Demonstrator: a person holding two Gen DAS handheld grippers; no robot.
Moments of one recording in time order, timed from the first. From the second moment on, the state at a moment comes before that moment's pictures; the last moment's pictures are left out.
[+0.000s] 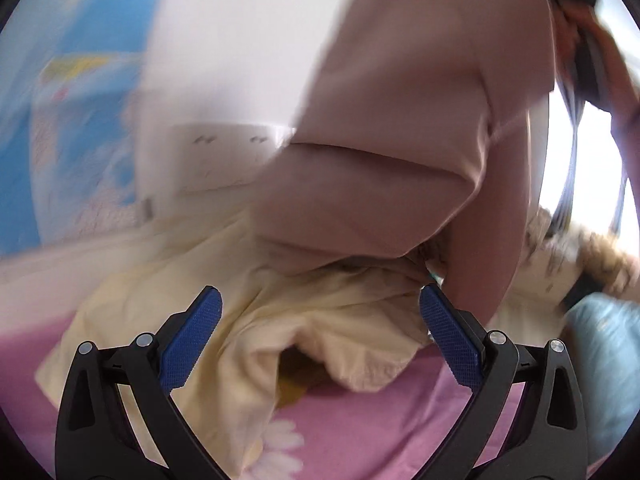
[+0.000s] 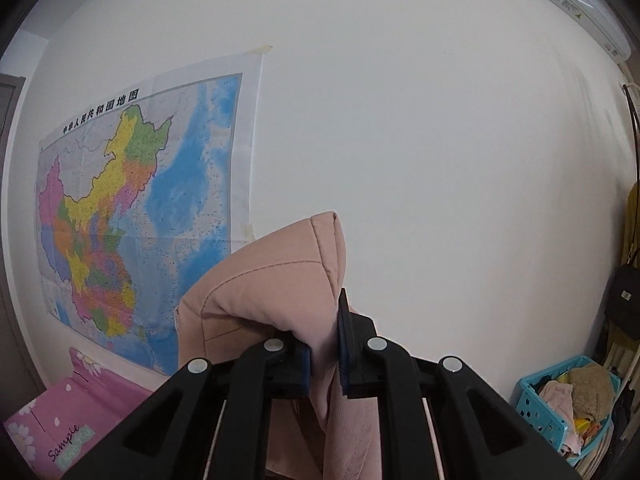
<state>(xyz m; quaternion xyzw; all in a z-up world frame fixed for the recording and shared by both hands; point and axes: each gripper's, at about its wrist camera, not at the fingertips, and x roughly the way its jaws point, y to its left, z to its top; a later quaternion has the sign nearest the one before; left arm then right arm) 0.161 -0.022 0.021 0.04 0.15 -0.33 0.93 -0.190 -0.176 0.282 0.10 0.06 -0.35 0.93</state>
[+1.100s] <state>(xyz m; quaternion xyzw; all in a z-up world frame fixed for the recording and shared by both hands) -0.076 0.109 0.259 0.04 -0.03 -0.11 0.99 -0.383 0.017 0.344 0.09 -0.05 -0.23 0.97</state>
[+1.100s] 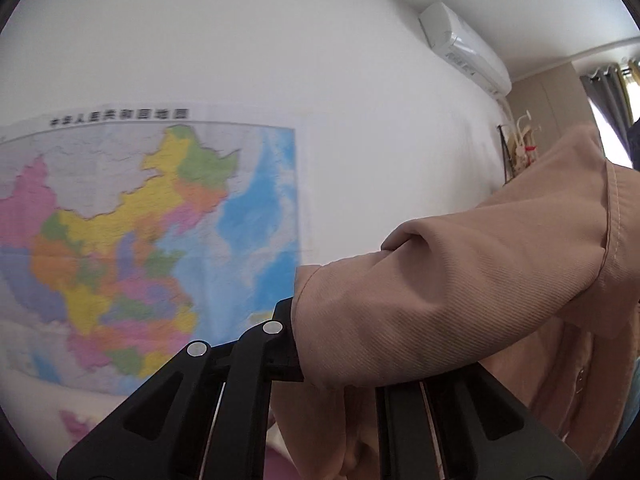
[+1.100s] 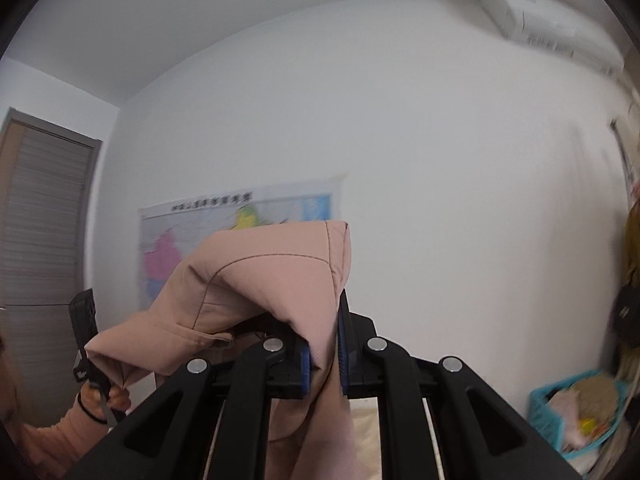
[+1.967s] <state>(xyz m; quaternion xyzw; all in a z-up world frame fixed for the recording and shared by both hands) 0.015 0.262 0.088 -0.03 0.32 0.09 0.94 -0.093 -0.054 0.093 0.31 0.21 -0.11 0.92</state>
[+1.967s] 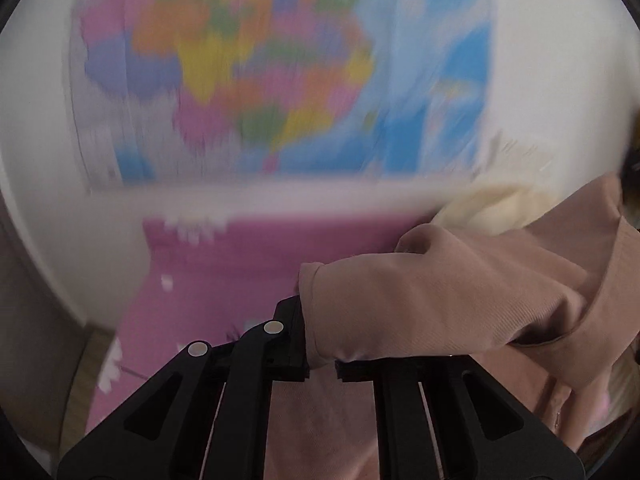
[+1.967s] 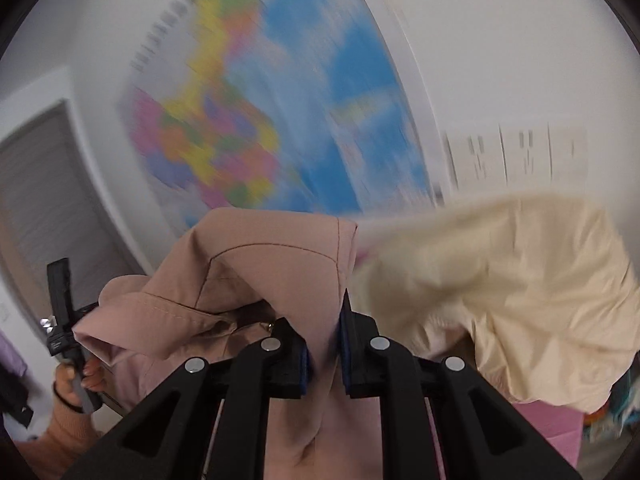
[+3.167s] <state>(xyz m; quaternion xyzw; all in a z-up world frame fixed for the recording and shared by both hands) 0.122 0.215 -0.048 -0.01 0.48 -0.11 0.87 0.073 -0.026 0.013 0.15 0.39 -0.05 0.91</state>
